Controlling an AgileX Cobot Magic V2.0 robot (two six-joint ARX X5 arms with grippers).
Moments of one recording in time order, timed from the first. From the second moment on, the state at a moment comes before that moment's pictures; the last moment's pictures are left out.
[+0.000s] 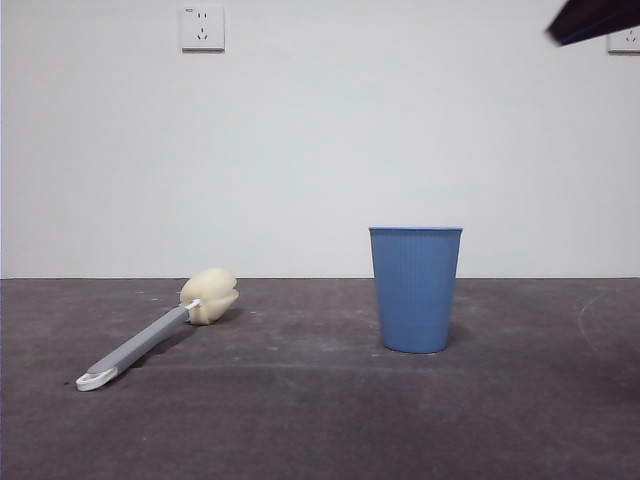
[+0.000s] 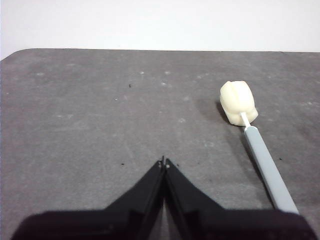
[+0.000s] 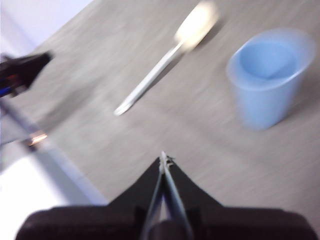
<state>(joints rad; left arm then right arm) -0.05 0.00 0.02 -0.19 0.00 -0.05 0.54 0.59 0.67 -0.58 -0.28 0.11</state>
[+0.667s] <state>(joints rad) -0.05 0.00 0.02 -0.19 0.00 -0.05 0.23 0.06 0.18 -0.11 -0.18 -0.03</state>
